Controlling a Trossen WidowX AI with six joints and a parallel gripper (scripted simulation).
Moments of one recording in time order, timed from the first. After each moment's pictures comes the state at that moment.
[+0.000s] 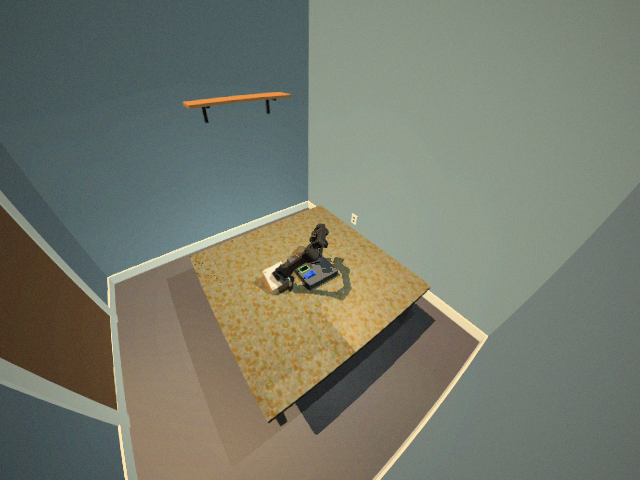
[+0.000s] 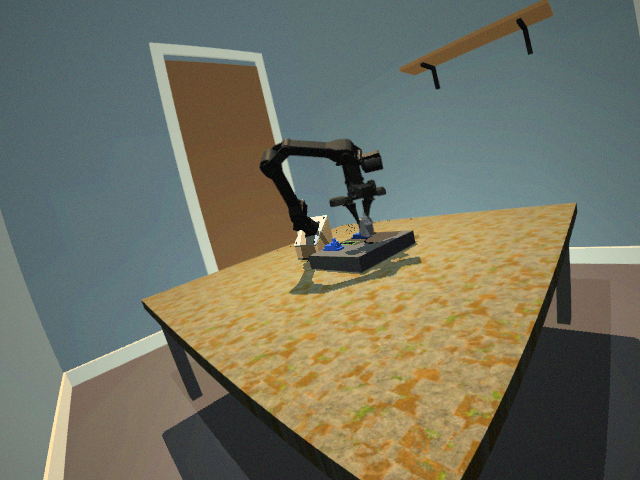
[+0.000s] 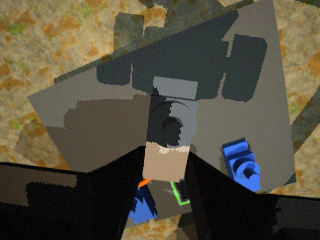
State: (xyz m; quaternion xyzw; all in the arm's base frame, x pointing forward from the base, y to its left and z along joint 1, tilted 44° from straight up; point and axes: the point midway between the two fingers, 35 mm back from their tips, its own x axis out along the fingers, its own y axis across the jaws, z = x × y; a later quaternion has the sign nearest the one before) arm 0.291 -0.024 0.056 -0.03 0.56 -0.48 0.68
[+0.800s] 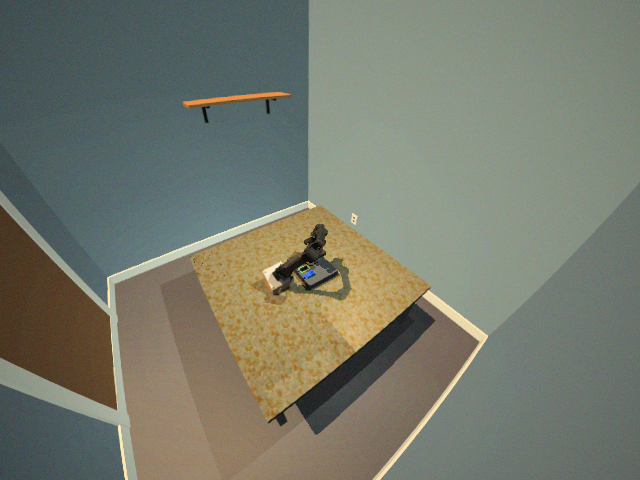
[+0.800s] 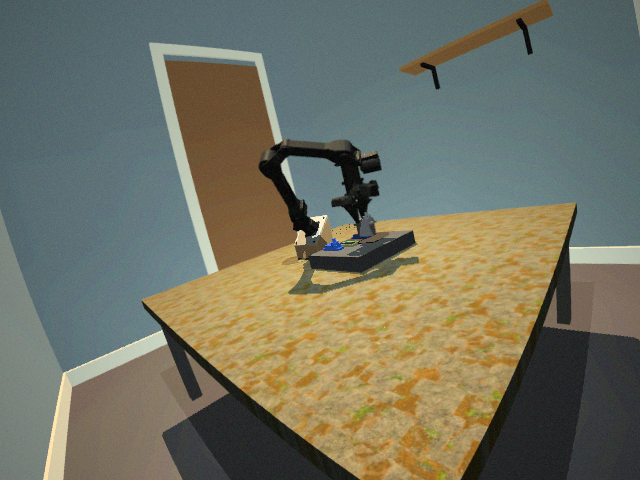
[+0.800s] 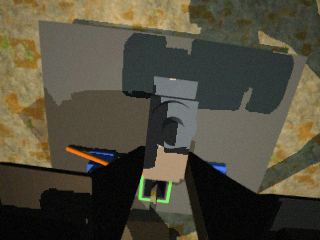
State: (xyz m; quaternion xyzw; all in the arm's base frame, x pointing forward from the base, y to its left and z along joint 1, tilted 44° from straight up) arm 0.283 -0.024 0.055 -0.19 0.66 -0.34 0.65
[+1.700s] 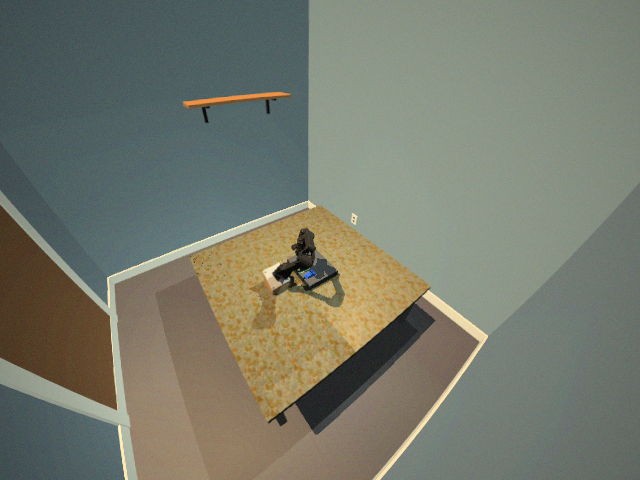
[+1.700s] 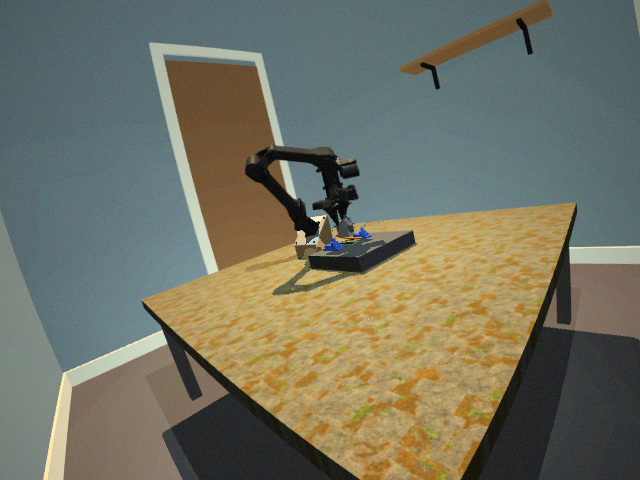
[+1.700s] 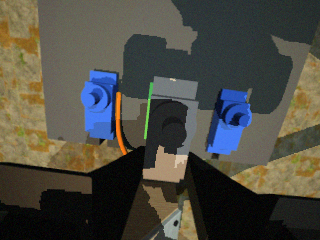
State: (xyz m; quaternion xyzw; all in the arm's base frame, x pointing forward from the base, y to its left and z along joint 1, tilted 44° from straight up) arm 0.185 -0.005 0.048 -0.20 0.66 -0.33 0.64
